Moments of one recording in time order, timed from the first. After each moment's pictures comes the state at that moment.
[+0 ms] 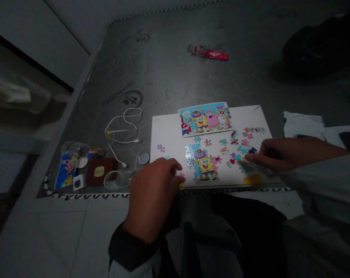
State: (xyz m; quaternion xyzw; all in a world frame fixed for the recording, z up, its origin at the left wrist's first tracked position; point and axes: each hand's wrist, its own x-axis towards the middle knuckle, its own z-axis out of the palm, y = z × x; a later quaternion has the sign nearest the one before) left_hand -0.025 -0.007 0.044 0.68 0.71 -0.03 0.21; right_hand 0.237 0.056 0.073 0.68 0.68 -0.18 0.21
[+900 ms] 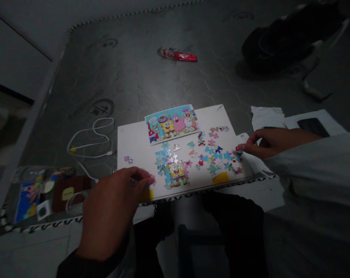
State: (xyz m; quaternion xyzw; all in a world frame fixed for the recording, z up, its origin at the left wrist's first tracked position) left_hand -0.012 0.004 0.055 0.63 0.75 -0.09 0.18; right_hand 0.290 0.060 0.075 0.77 0.56 -0.22 0.23
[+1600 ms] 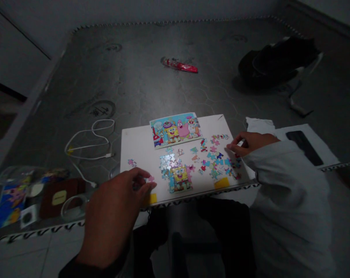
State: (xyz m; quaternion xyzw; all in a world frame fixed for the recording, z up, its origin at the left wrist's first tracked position) left_hand -0.026 0.004 0.048 0.63 0.74 -0.04 0.23; right_hand 0.280 0.074 0.046 0.79 0.57 -0.16 0.15
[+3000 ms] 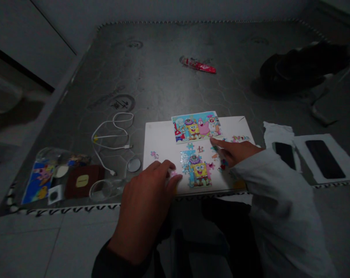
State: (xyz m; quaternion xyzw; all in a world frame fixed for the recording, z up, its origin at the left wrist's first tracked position) left_hand -0.026 -0.004 0.045 0.70 0.68 0.00 0.22; right_hand 0.220 0.072 0.024 0.63 0.73 -0.14 0.20
